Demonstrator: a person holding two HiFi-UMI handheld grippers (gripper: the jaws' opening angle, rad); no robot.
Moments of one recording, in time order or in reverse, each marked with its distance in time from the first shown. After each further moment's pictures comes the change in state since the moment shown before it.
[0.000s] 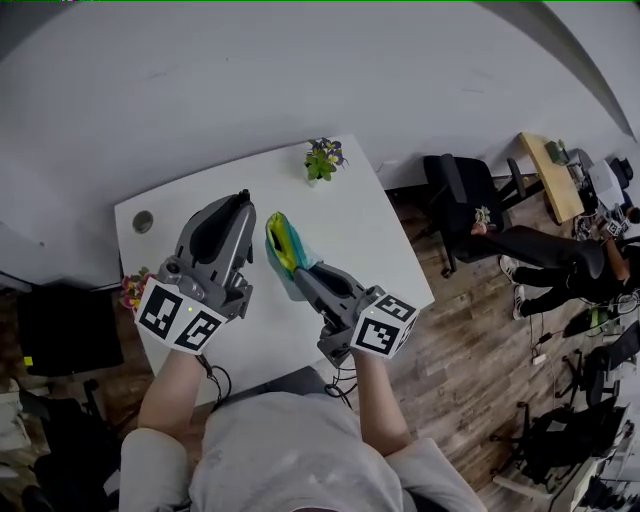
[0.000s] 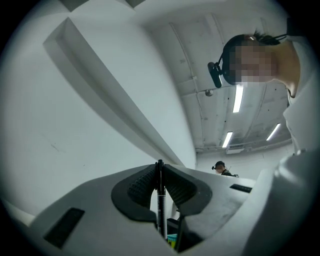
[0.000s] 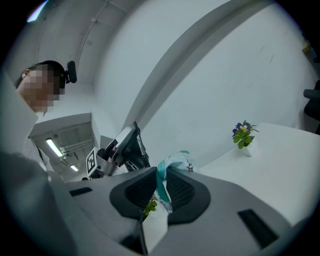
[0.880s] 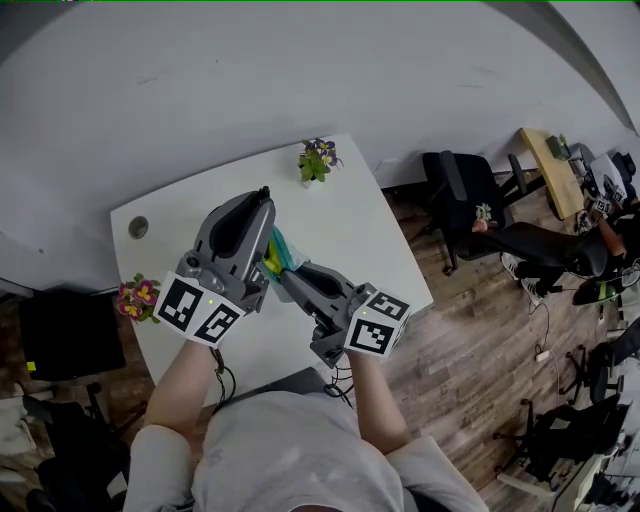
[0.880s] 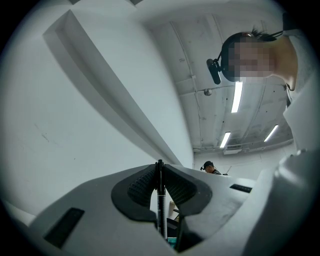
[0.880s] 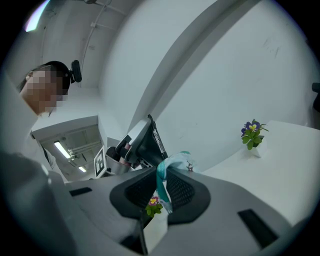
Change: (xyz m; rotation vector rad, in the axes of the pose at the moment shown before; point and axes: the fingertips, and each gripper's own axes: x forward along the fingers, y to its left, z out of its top) left arm 0.035 -0.011 -0.028 -0.011 -0.001 -0.030; right arm 0.010 0.007 0.008 0.000 0.001 0.090
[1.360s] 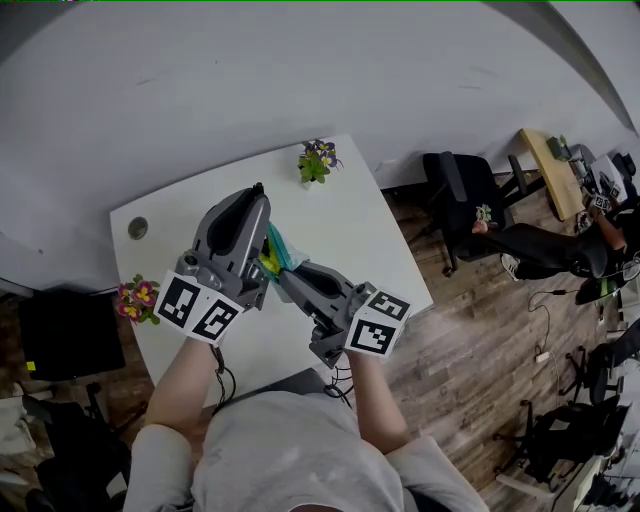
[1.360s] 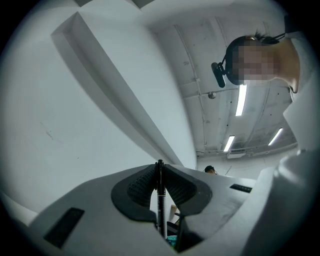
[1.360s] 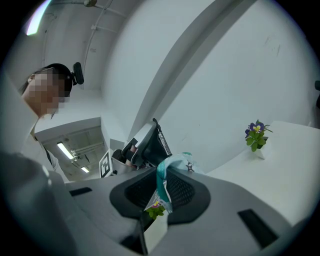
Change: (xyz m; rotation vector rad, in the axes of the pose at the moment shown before) left arm 0.002 0.012 0.000 -0.035 -0.033 0.038; right arm 0.002 0.005 0.008 0.002 -0.012 0.032
